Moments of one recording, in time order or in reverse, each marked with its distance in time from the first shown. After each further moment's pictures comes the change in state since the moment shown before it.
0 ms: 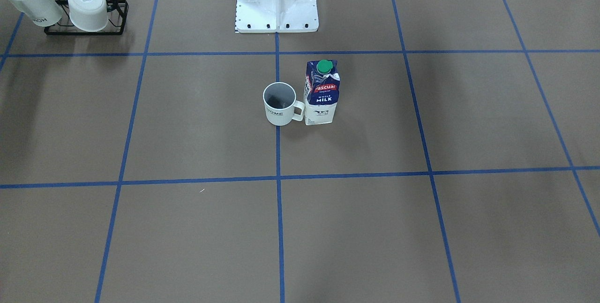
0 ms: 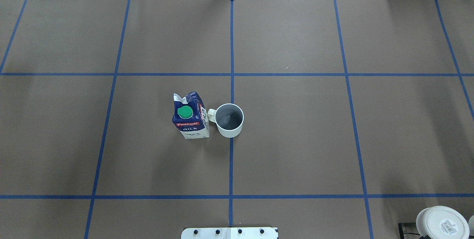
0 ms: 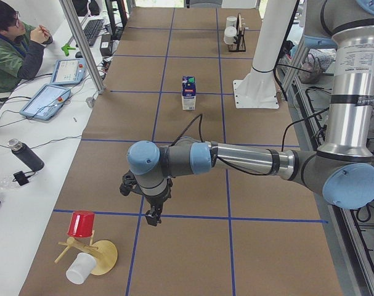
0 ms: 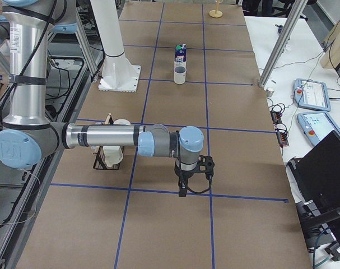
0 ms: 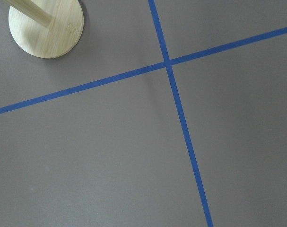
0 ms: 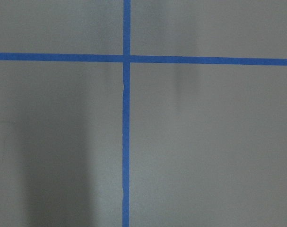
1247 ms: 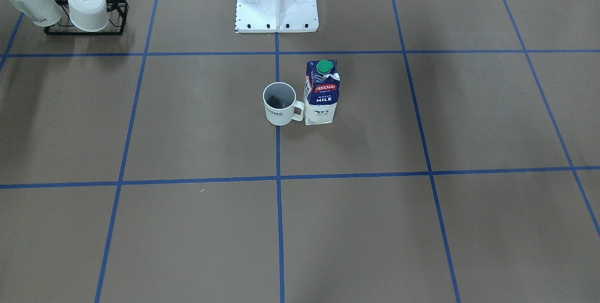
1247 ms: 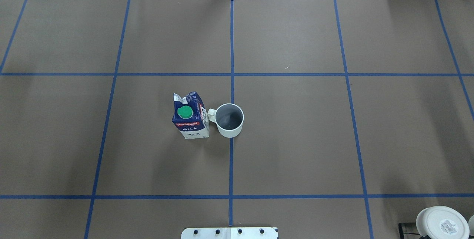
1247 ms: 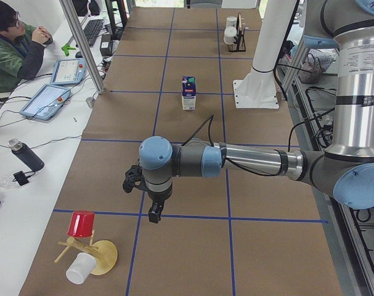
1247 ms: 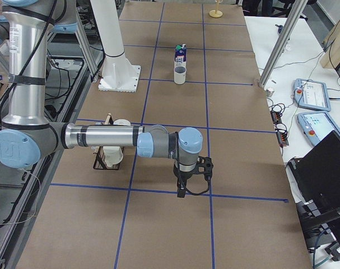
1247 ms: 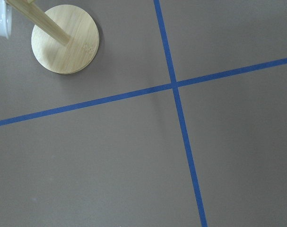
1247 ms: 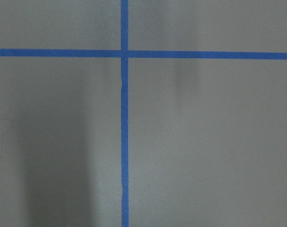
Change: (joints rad) left arm 0.000 0.030 -0.037 -0.113 0.001 -0.114; right arm 0.000 -0.008 0.000 -0.001 0.004 0.002
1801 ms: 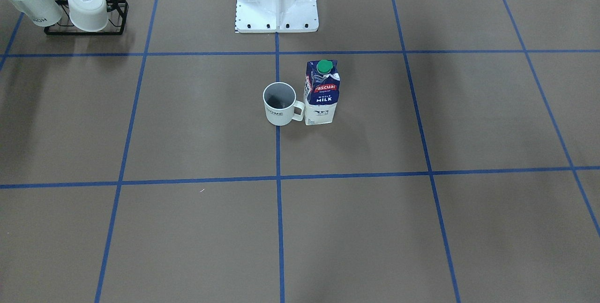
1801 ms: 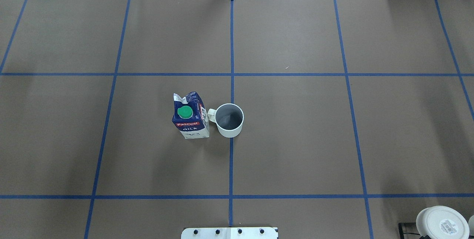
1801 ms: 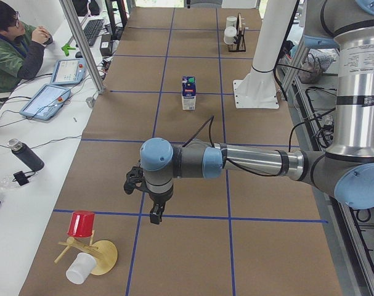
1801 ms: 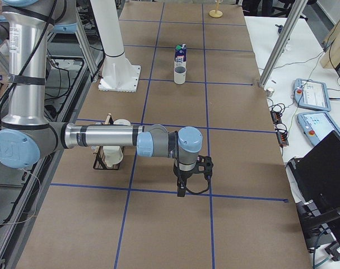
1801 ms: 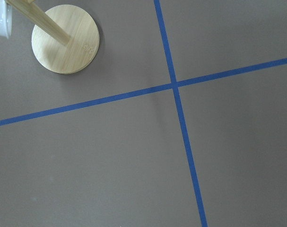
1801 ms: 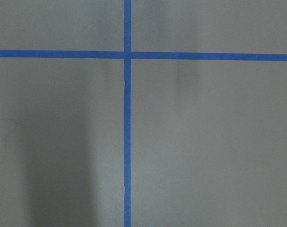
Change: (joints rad) left arm 0.000 0.009 0.000 -0.001 0.000 -0.001; right arm 0.000 -0.001 0.007 0.001 0.002 0.001
